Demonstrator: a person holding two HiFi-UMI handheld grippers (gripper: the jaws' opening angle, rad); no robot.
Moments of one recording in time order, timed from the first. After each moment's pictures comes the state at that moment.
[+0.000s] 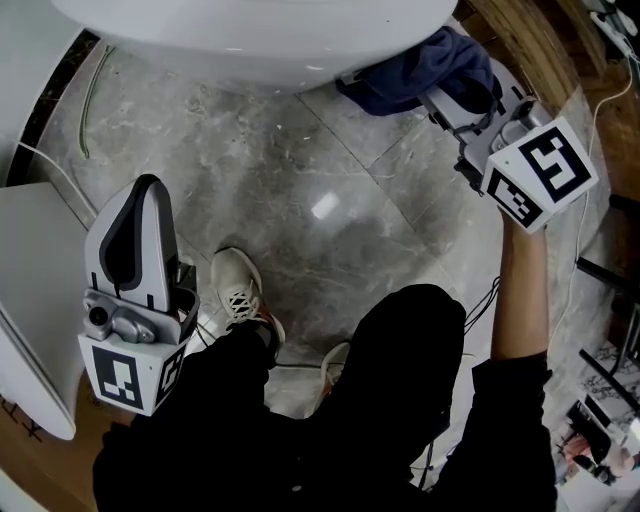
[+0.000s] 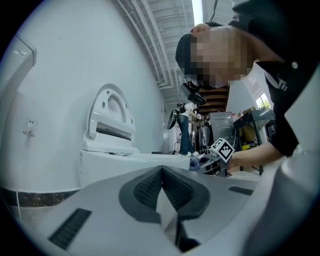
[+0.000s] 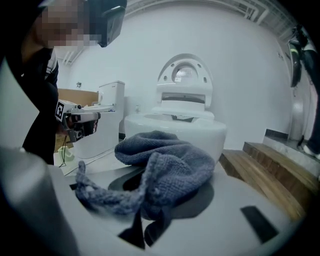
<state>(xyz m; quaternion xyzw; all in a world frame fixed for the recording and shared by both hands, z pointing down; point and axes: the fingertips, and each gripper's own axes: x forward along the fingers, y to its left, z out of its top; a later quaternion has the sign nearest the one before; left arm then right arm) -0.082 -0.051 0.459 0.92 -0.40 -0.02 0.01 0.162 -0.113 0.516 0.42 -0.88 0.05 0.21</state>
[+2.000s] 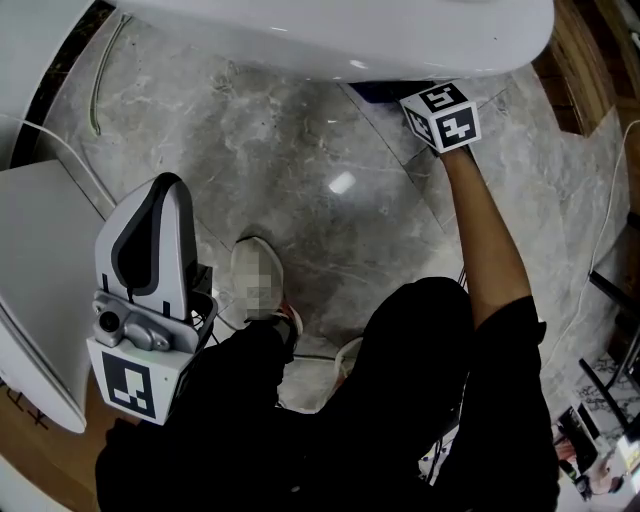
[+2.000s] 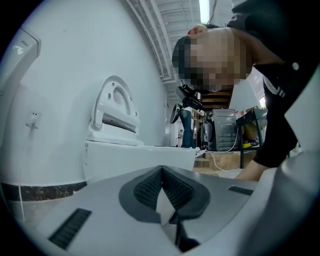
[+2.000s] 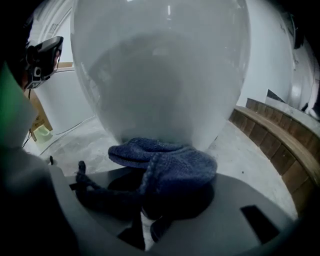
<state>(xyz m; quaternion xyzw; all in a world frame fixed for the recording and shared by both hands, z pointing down) -0.097 -0.065 0.482 0.92 -0.40 0.01 0.04 0.157 -0.177 0.786 0.44 -0.82 0.17 0.32</state>
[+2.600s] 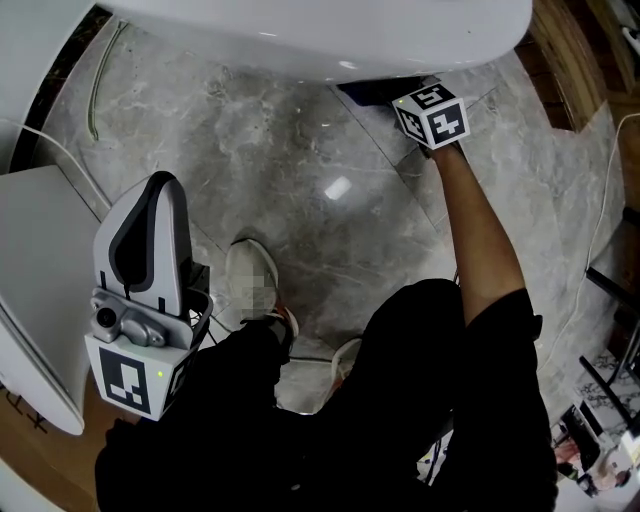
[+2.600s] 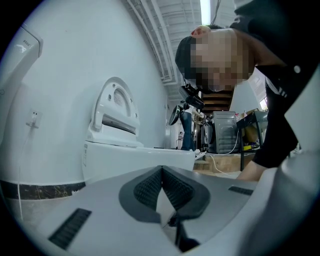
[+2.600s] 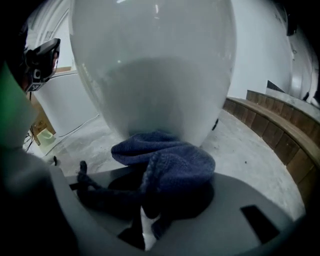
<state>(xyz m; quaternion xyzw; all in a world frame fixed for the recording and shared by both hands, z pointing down) -0.093 -0.063 0.477 0.92 -0.40 -0.01 0.04 0.166 -0.169 0.804 0.43 -0.82 0.19 0.32</state>
